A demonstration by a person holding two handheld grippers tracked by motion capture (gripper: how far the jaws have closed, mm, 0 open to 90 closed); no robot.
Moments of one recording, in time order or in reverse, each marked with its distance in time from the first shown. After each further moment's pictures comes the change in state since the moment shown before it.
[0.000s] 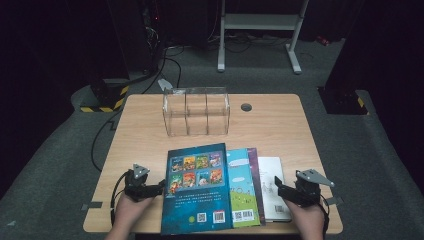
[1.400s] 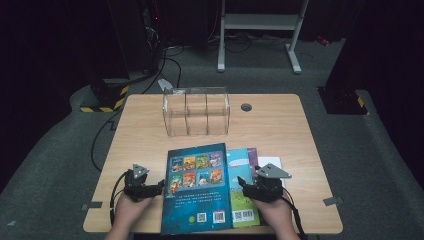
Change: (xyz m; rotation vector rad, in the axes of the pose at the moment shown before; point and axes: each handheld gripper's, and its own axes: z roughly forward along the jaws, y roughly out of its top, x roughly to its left) left arm 0.002 0.000 -0.002 -0.001 -0.005 -0.007; right arm 0.085 0.027 0.028 -0.006 0.222 -0.179
